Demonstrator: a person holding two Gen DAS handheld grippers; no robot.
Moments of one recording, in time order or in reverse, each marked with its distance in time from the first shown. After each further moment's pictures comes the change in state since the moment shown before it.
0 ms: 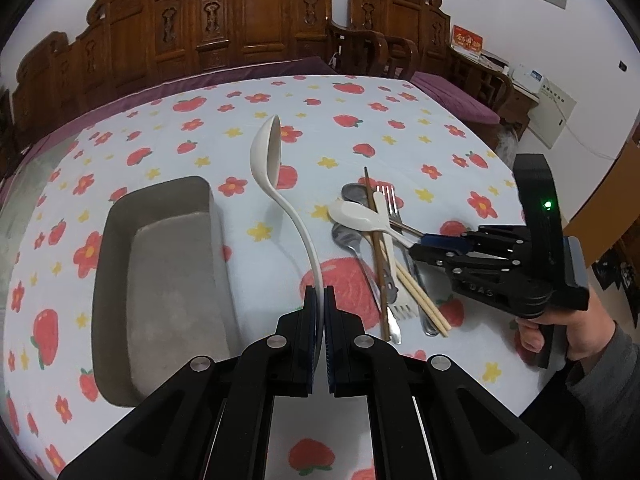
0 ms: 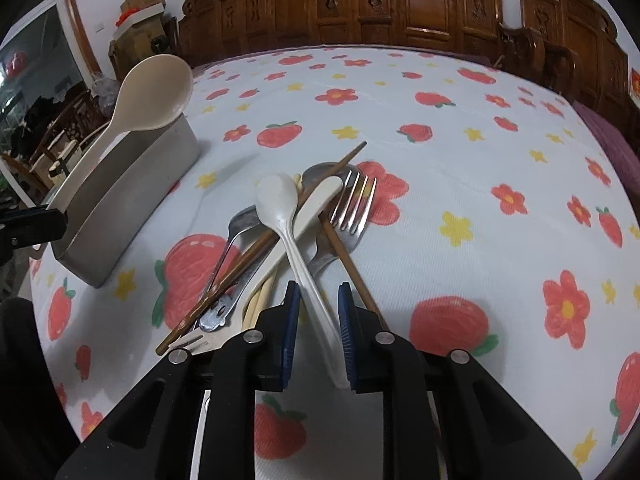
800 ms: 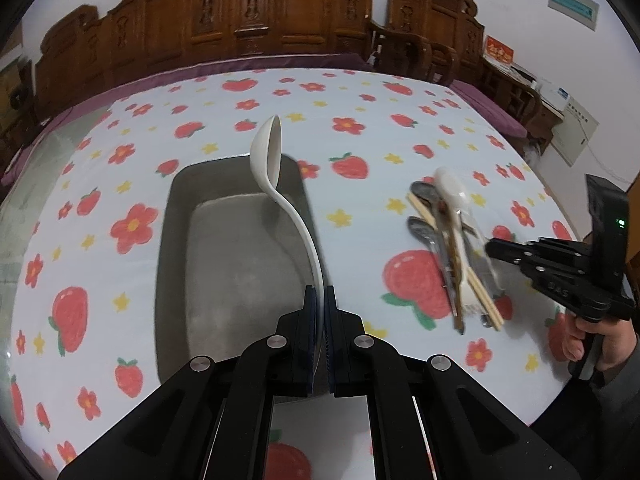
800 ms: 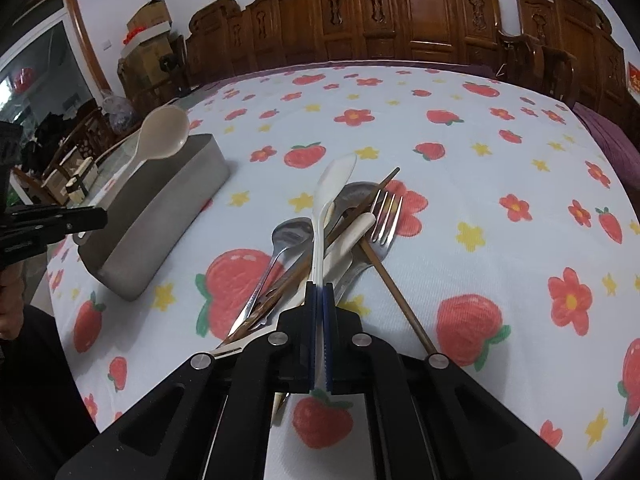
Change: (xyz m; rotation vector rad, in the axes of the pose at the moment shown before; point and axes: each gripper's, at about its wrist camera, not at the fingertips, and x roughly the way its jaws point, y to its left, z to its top) left arm -0.001 0.075 -0.009 -0.091 0.025 0.040; right arm -0.026 0.019 -0.001 0.019 -0.070 0.032
